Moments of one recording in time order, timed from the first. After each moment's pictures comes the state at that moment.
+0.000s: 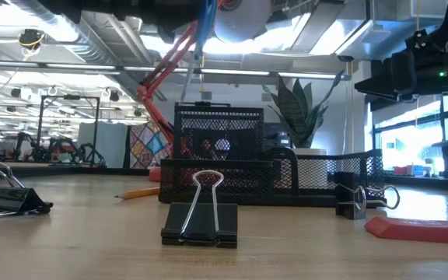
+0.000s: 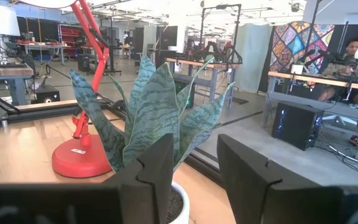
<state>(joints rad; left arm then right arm) -0.05 1.22 0.67 0.46 -0.03 -0.02 -0.41 0.01 0.01 0.08 0.29 -0.08</state>
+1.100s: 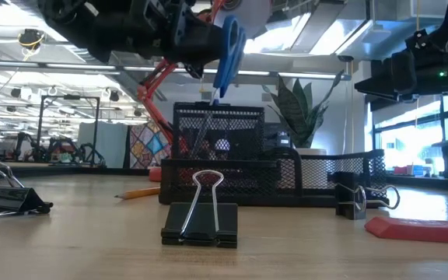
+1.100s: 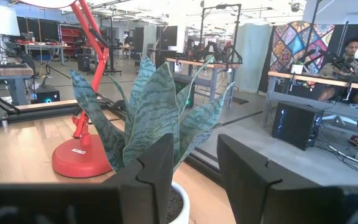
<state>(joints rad) -0.01 1.53 0.67 0.71 0.20 0.01 -0.41 0.01 0.01 0.08 0.29 -0.08</state>
